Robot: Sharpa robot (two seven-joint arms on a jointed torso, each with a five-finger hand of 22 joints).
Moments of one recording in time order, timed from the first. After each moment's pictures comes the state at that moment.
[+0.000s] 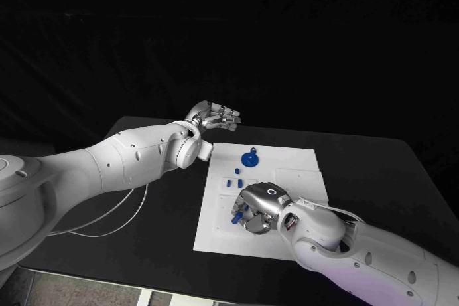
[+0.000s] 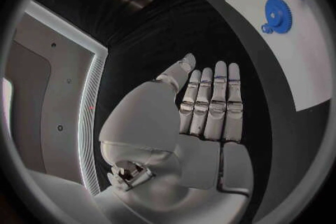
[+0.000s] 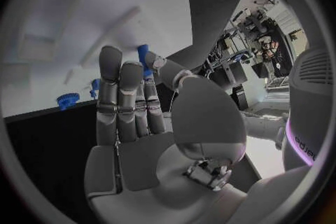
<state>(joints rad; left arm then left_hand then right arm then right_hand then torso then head) 1.27 -0.55 -0.12 1.00 -0.22 -0.27 0.35 1.36 -0.01 0.25 -0.19 0.14 1.08 0.14 0.07 0.06 1.11 0.13 0.06 0.06 1.18 0.11 0.07 0.07 0.05 0.99 0.09 0.07 0.45 0.86 -0.56 0.11 1.58 -1.90 -0.19 -0.20 1.25 -0.11 0.64 -0.24 0.12 1.28 0.07 0.06 0.07 1.34 0.03 0.05 0.06 1.44 -0.06 0.84 0.69 0.12 1.47 -0.08 0.47 0.93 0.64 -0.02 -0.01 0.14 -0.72</state>
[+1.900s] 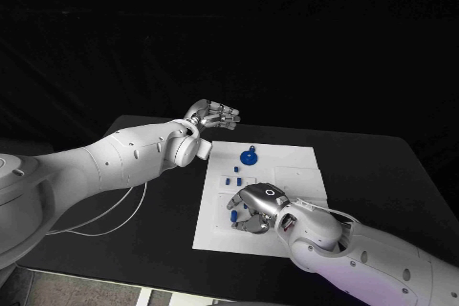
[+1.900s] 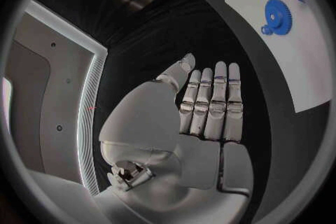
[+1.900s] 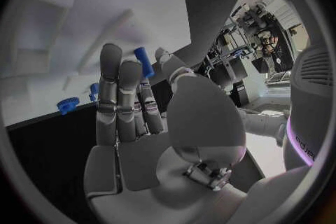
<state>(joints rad) 1.27 -0.55 -0.12 1.00 -0.22 -0.26 0.34 1.36 -0.01 0.24 -0.19 0.13 1.08 0.14 0.07 0.06 1.10 0.13 0.06 0.06 1.17 0.11 0.07 0.07 0.05 0.99 0.09 0.07 0.42 0.86 -0.55 0.09 1.57 -1.86 -0.25 -0.20 1.33 -0.20 0.24 -0.05 0.19 1.04 0.07 0.06 0.06 1.01 0.12 0.06 0.06 1.44 -0.01 0.84 0.66 0.17 1.47 -0.03 0.43 0.88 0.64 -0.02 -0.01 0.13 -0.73</state>
